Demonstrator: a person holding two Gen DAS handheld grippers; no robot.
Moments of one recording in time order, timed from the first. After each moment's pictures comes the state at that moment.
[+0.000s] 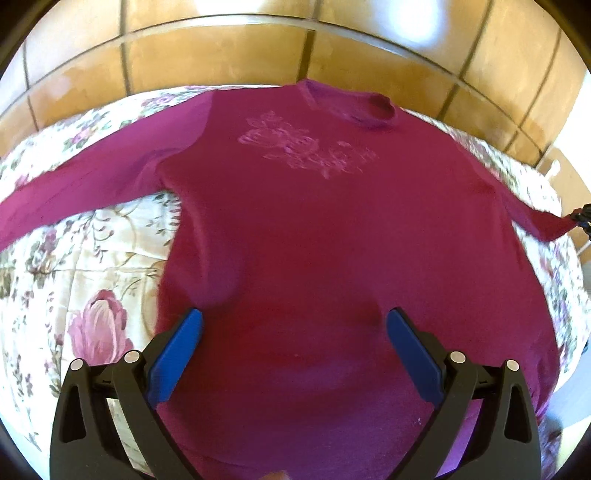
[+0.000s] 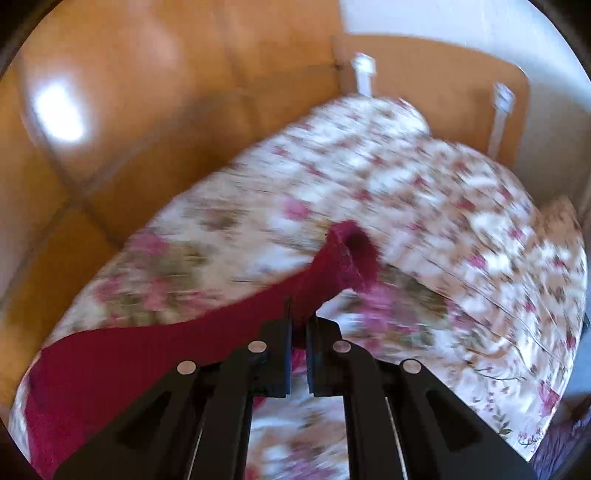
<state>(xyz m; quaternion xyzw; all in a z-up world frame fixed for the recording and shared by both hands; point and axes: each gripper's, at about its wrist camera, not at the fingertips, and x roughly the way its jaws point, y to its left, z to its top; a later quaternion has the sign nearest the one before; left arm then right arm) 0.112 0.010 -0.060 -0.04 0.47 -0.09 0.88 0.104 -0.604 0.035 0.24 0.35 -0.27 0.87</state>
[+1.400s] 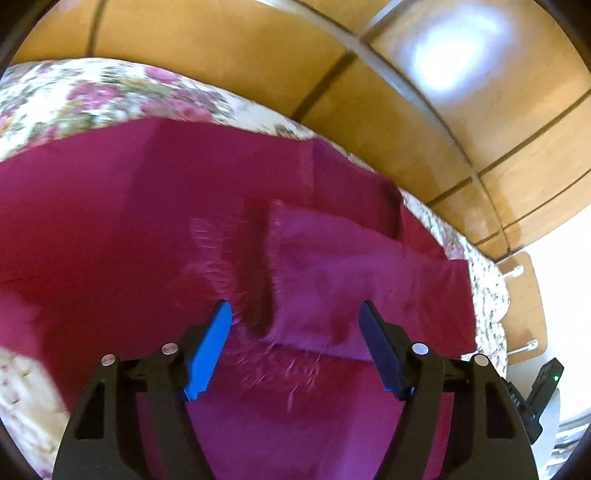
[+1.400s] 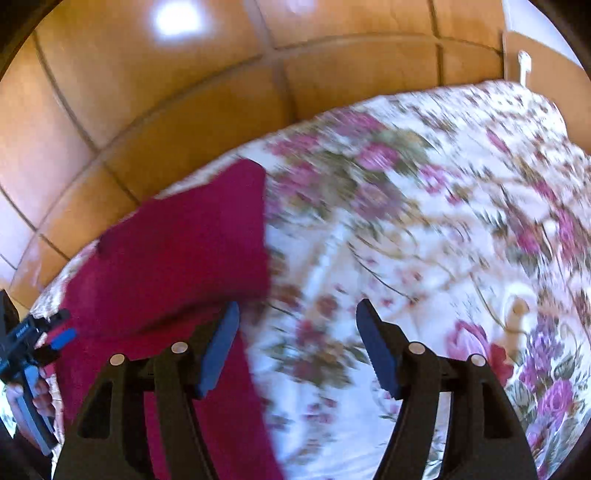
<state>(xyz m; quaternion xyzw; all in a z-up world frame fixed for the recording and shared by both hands) 0.284 0.007 -0.057 -0.22 0.49 -0.15 0.83 0.145 -0.426 -0.045 0.19 0.43 -0.08 0.88</state>
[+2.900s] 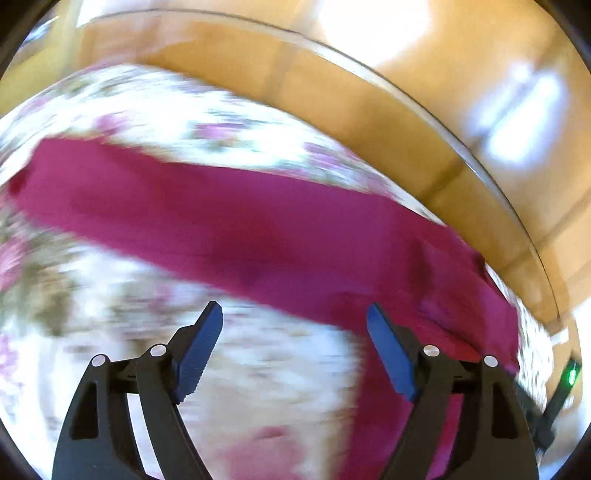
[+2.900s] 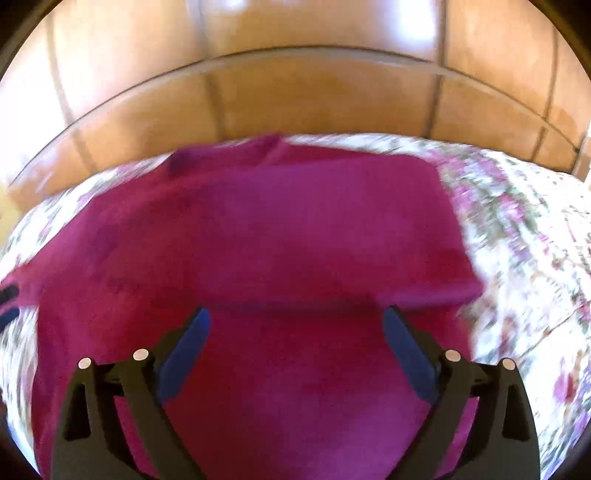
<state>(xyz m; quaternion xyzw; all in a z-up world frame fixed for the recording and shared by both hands) 0.154 0.191 -0.043 -0.26 0.40 0.07 0.88 0.189 -0.227 -0.064 0.02 0.43 0.02 0.90</state>
